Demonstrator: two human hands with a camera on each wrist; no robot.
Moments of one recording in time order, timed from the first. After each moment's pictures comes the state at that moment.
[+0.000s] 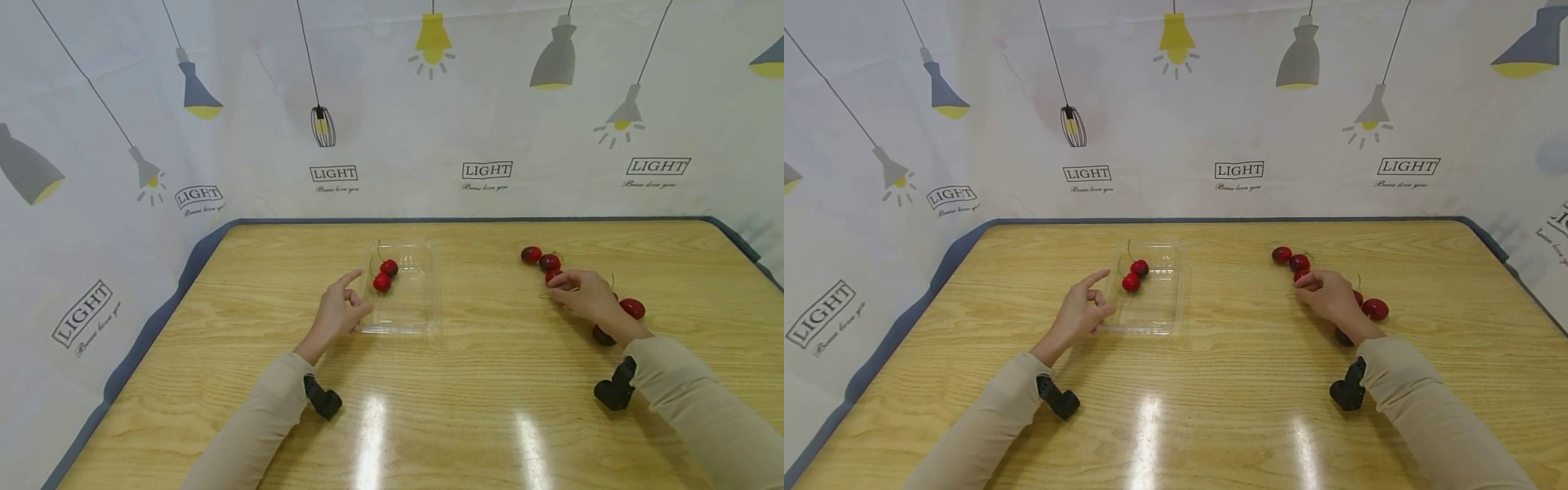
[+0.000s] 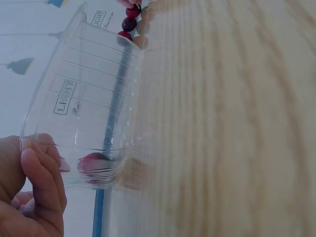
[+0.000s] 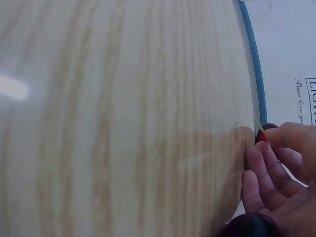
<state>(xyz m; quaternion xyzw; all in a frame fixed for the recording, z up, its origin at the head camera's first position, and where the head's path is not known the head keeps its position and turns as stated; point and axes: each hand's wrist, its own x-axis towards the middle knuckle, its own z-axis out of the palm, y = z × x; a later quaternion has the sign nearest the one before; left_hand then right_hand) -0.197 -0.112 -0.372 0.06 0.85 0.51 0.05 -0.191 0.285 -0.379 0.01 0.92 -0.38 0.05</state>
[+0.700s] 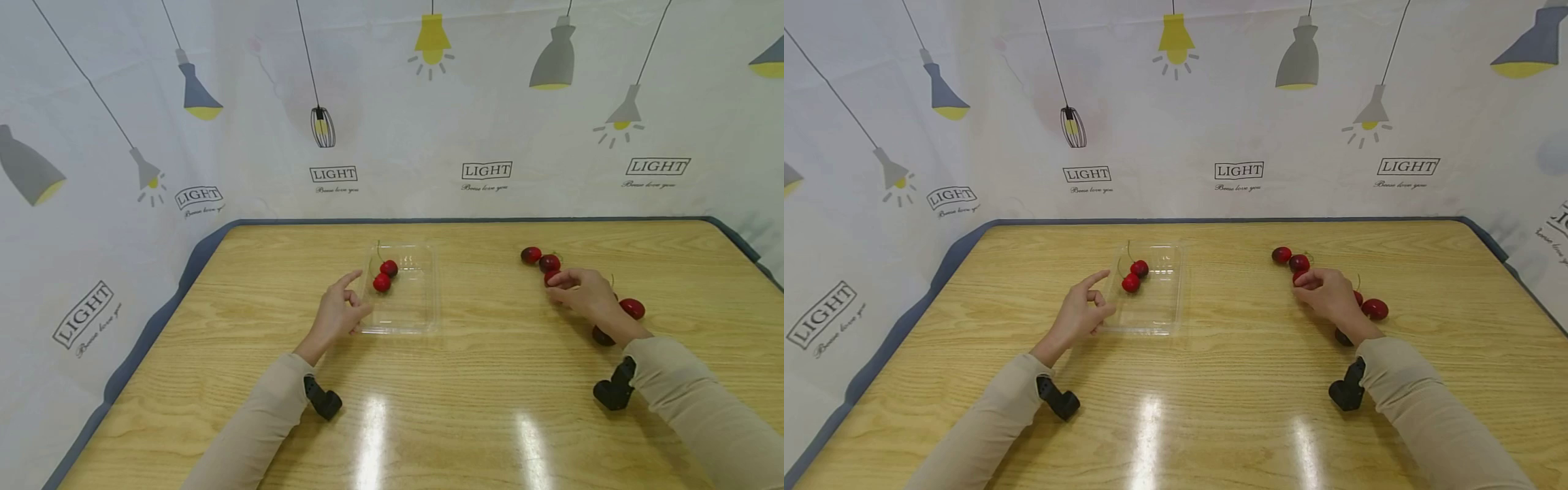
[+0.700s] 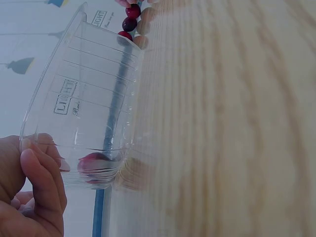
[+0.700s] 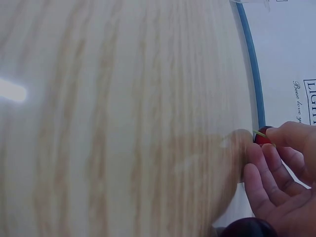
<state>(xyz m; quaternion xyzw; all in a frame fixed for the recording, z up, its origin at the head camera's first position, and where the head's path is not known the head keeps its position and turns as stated) -0.196 -0.111 -0.370 0.06 0.85 0.52 0.06 -0.190 0.283 -0.376 0.03 0.92 -0.39 0.04</state>
